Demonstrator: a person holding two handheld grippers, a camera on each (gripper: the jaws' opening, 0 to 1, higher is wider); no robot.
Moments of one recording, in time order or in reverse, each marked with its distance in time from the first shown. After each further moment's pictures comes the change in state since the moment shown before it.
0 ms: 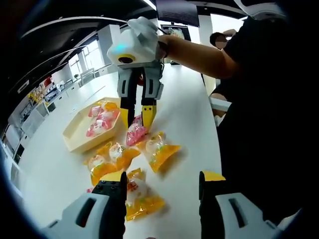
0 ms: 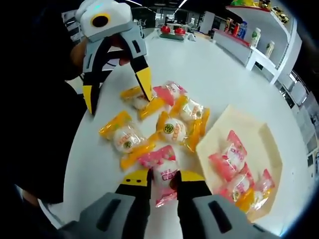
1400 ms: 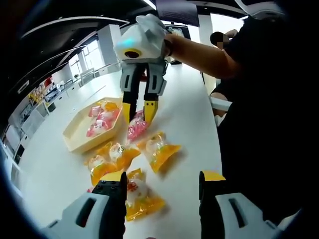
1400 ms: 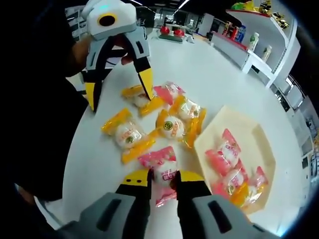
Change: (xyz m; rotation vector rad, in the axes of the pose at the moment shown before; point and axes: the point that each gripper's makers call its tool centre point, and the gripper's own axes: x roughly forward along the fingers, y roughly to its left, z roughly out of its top) left arm 0.001 0.000 0.000 0.004 0.002 0.002; right arm -0.013 0.000 -0.005 -0.024 -0.001 -0.056
